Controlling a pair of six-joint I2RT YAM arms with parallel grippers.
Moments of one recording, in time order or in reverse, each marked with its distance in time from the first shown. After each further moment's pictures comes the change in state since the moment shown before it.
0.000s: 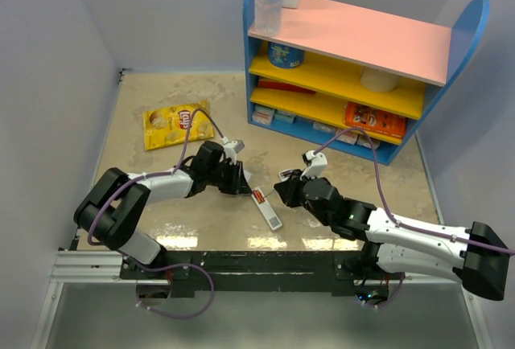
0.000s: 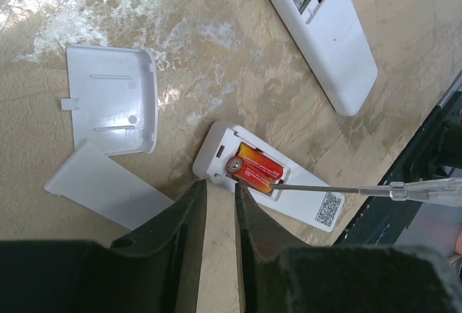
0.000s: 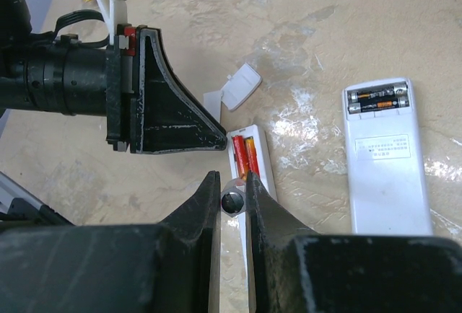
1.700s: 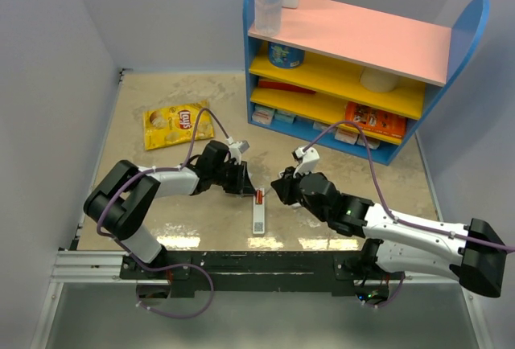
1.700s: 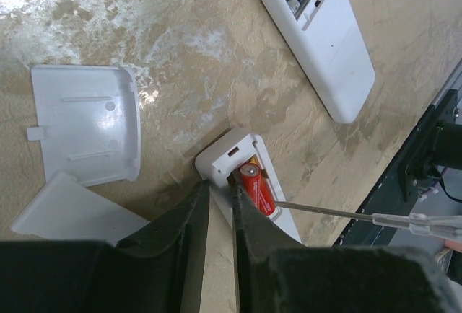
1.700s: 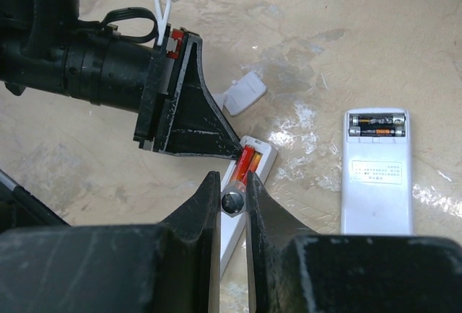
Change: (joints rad) left arm -0.020 0.084 0.033 0.042 0.026 -0.022; right arm -0.002 0.039 0.074 -0.027 -0.034 -0.153
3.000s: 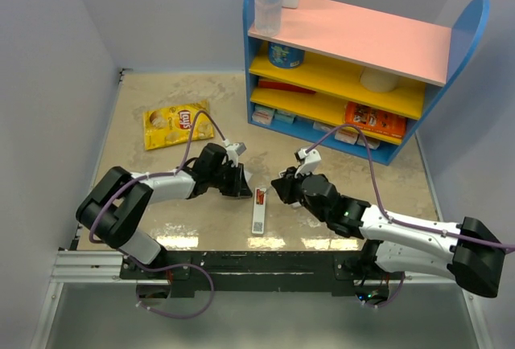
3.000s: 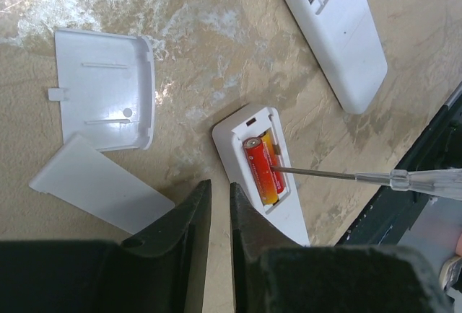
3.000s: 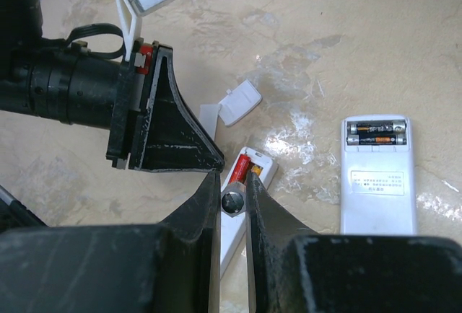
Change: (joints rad) left arm -0.006 -0.069 -0.038 -0.042 -0.050 0.001; right arm -0.027 0.034 -0.078 0.146 -0.012 0.001
